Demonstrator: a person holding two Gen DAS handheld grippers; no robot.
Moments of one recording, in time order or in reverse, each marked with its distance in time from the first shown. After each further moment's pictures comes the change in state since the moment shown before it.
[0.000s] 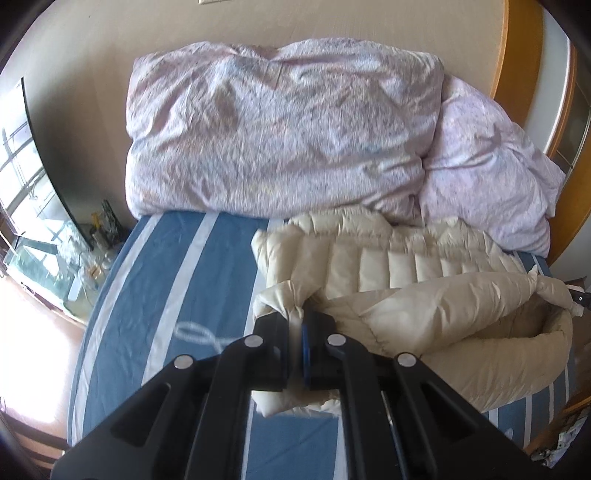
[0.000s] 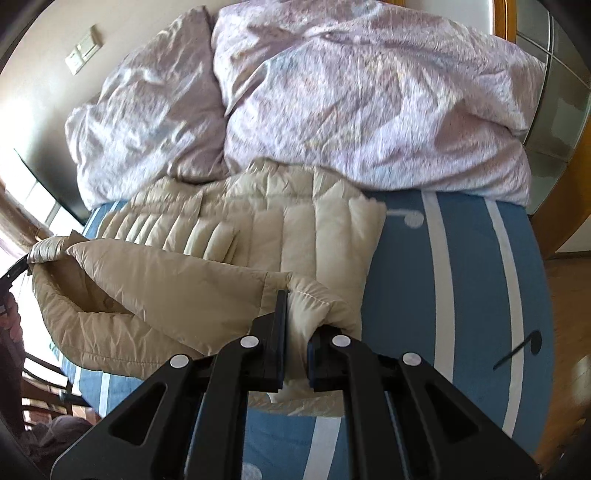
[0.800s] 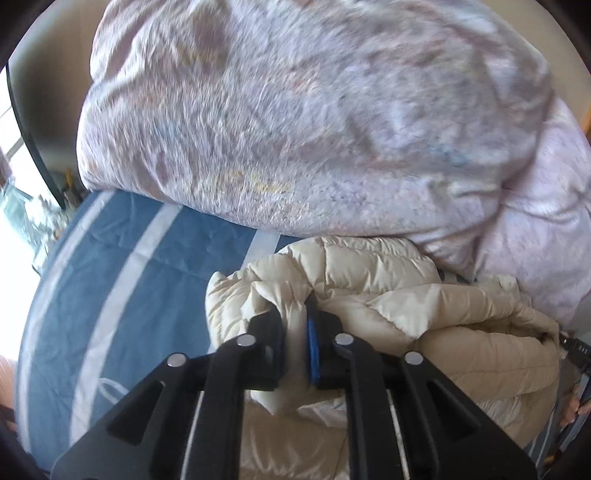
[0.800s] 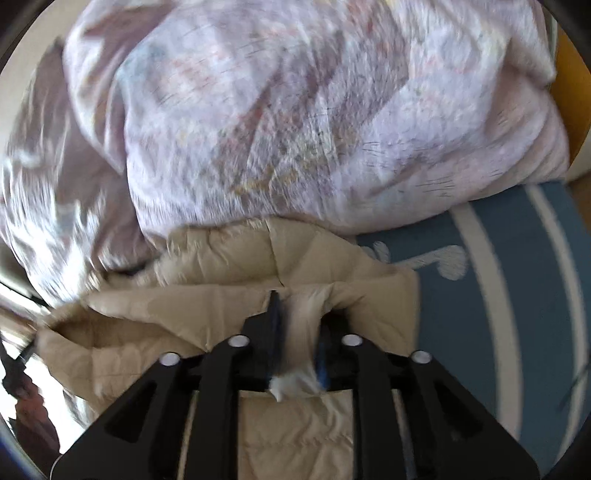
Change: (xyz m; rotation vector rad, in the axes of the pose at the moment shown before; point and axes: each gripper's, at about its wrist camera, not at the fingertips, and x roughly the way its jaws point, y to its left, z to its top) left arm 0.173 0.011 0.066 -0.212 0.127 -0.012; right arm 0.141 -0.049 0.086 0.328 0.033 0.004
